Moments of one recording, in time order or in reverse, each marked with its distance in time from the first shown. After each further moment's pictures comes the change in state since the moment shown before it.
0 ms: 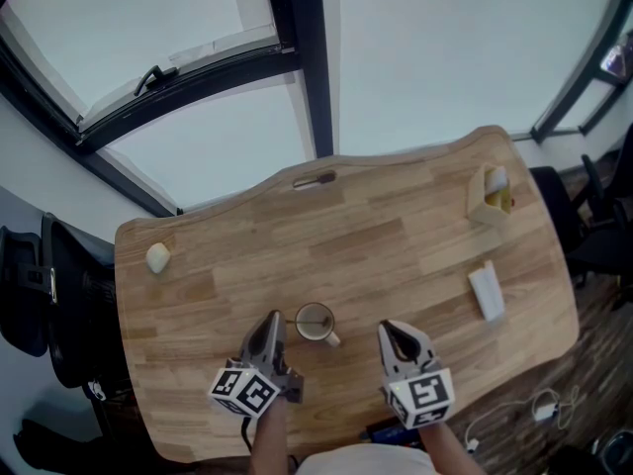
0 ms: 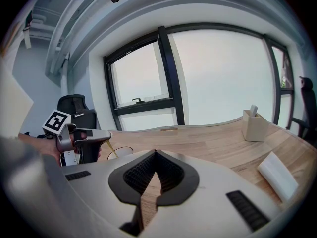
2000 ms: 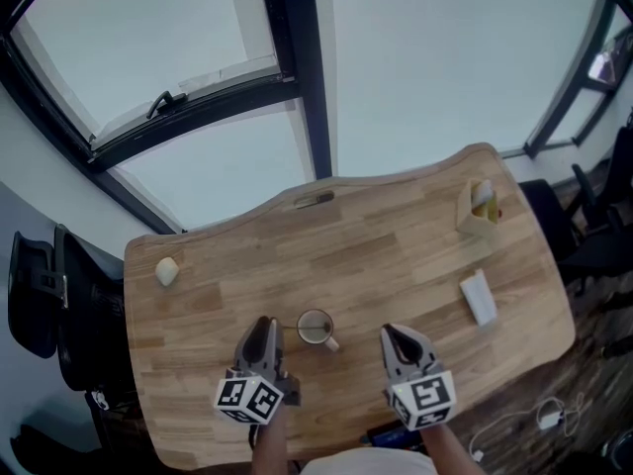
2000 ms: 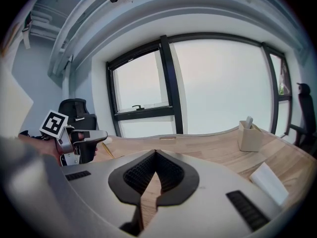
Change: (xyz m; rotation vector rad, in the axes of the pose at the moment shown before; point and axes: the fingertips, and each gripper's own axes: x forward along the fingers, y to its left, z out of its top) left arm -0.019 -0.011 0.029 0.181 -0.083 0.077; right arm -0.020 -0.002 0.022 -0.026 -0.077 -0.017
